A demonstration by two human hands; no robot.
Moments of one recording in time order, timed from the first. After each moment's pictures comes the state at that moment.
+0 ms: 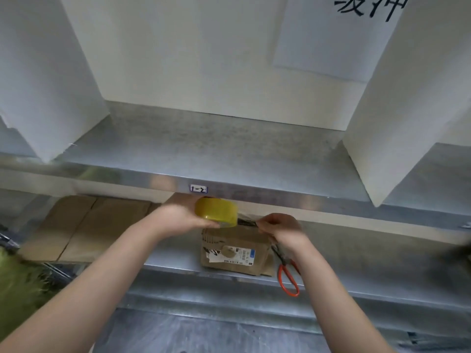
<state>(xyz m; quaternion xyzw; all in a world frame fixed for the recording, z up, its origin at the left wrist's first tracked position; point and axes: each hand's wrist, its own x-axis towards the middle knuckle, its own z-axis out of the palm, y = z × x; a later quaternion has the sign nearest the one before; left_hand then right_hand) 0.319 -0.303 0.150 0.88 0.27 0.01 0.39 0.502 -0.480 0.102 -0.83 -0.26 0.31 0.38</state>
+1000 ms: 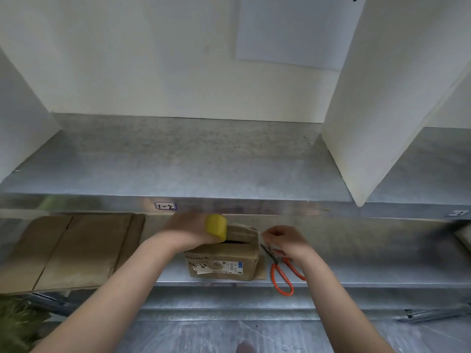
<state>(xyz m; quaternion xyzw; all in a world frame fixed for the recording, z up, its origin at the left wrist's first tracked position) 0.374 -0.325 0.129 0.92 0.29 -0.12 0.24 0.541 -0.511 0.062 -0.81 -0.19 0.39 0.40</state>
